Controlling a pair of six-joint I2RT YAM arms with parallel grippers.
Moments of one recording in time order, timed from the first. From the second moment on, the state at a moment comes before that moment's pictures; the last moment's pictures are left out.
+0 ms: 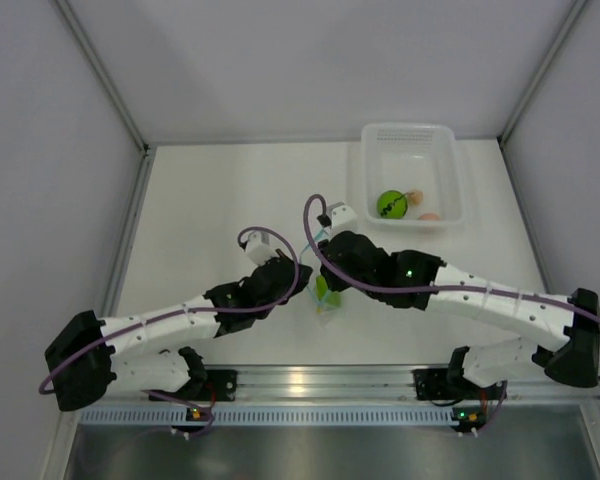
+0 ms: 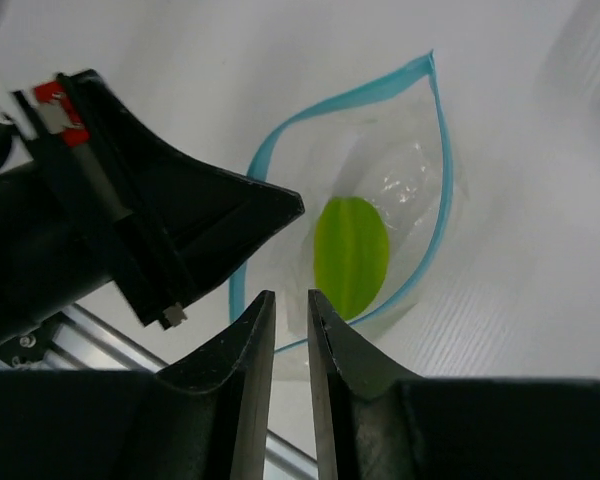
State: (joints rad) left arm -1.02 1.14 0.62 -0.01 -0.51 -1.23; right arm 1.16 1.25 1.19 -0.61 0.41 0.49
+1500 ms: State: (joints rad) left arm -1.03 1.07 0.51 0.04 -0.51 -1.28; right arm 1.07 1.59 0.97 -0.37 0.33 0.63
